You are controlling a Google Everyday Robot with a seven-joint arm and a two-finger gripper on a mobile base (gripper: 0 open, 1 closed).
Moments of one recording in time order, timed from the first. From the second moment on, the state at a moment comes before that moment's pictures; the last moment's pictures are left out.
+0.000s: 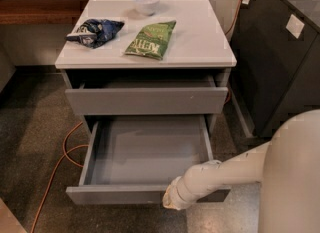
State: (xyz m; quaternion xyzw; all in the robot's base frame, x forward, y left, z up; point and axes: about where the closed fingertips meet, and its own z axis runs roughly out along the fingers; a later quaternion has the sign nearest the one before) arm 0.439 -0.045 0.417 -0.68 0.70 0.11 0.18
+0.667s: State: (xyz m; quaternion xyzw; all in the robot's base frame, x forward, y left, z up) arm 0.463 -0.045 0.416 -0.69 0.69 0.08 0.20
